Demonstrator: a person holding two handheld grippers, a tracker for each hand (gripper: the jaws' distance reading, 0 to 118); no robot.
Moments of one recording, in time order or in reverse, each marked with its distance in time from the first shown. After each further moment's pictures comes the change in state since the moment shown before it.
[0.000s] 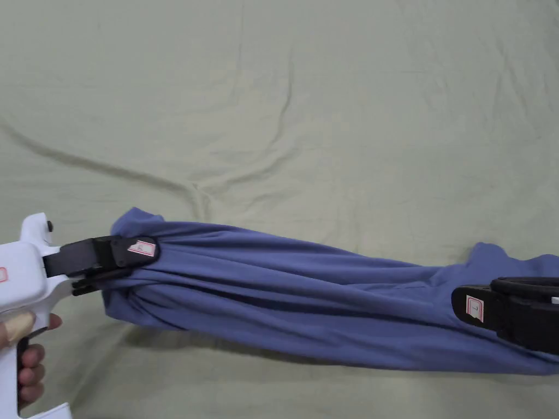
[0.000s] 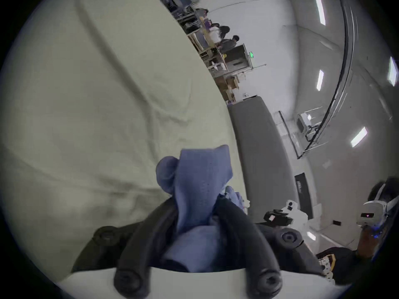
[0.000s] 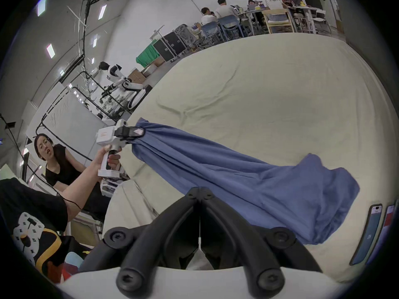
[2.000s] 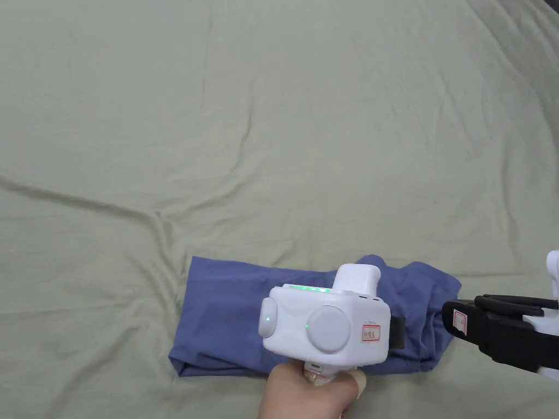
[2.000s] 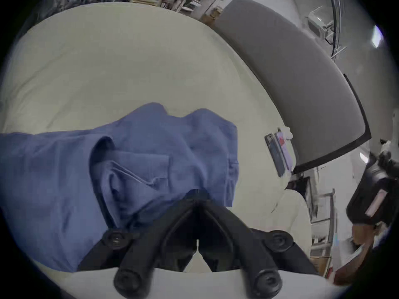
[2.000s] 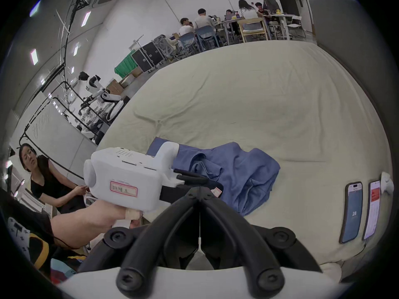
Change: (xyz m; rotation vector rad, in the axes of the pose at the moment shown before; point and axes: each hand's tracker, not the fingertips) left arm 0.227 -0.189 -0.296 -0.393 0.203 -0.431; right arm 0.013 -0.031 0.047 0.083 -0.175 -0.060
